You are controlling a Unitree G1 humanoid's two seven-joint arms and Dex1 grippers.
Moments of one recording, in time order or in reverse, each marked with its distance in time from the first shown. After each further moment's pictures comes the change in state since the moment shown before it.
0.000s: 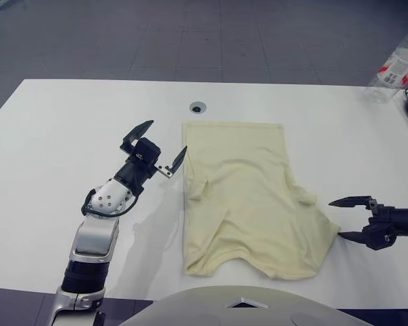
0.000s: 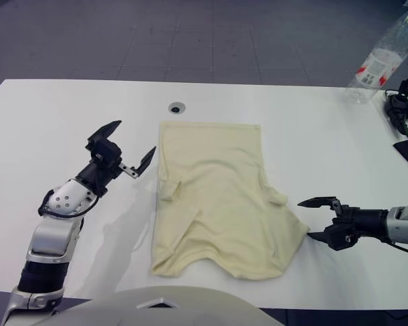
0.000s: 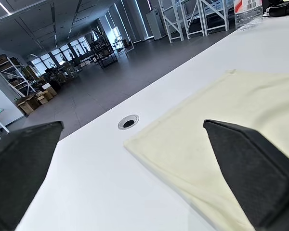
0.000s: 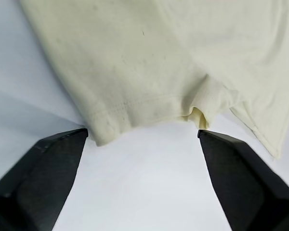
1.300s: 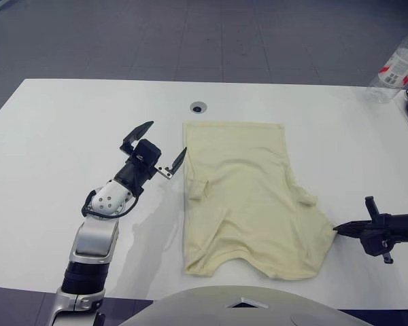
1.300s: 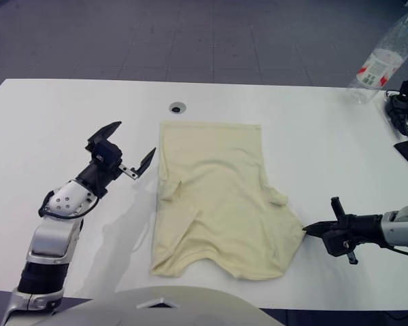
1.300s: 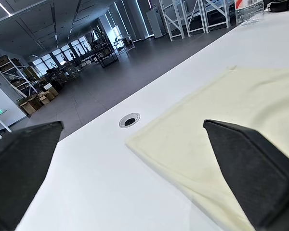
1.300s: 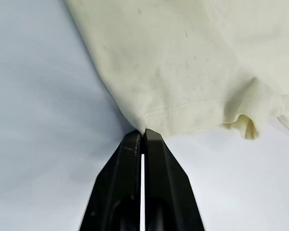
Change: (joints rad) left arm 0.009 0.000 -0.001 0.002 0.017 -0.012 -0.001; right arm -0.039 -0.041 0.110 0.001 -0.004 0.024 0.019
